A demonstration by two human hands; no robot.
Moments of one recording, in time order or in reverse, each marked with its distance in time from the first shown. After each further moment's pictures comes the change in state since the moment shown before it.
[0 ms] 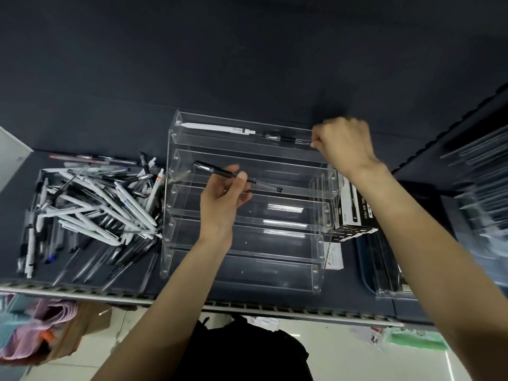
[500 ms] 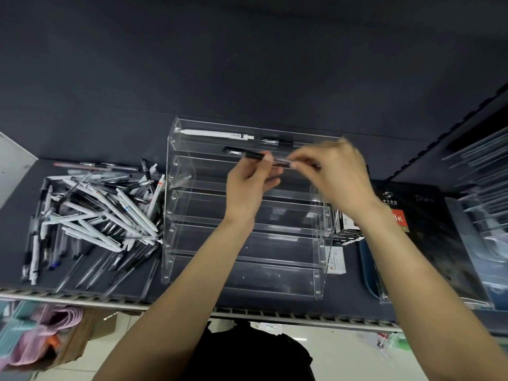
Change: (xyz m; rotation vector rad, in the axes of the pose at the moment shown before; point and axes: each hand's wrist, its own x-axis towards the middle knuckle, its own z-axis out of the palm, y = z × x) left_hand 0.013 0.013 0.045 0.126 -0.138 0.045; right_hand -0.053 -0.030 -0.022 0.550 0.275 -0.100
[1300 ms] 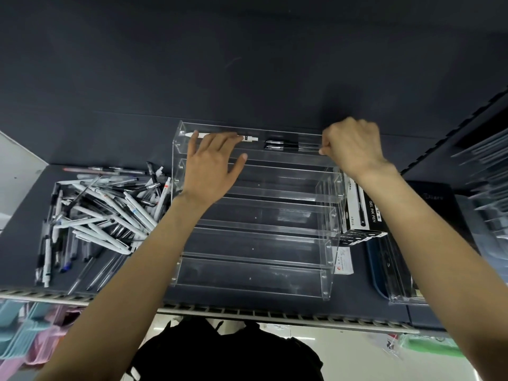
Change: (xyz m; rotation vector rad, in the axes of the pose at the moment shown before) left_hand 0.076 -0.007 -0.080 1.502 0.017 0.822; right_hand 0.047 0.038 0.003 -0.544 -0.375 0.241
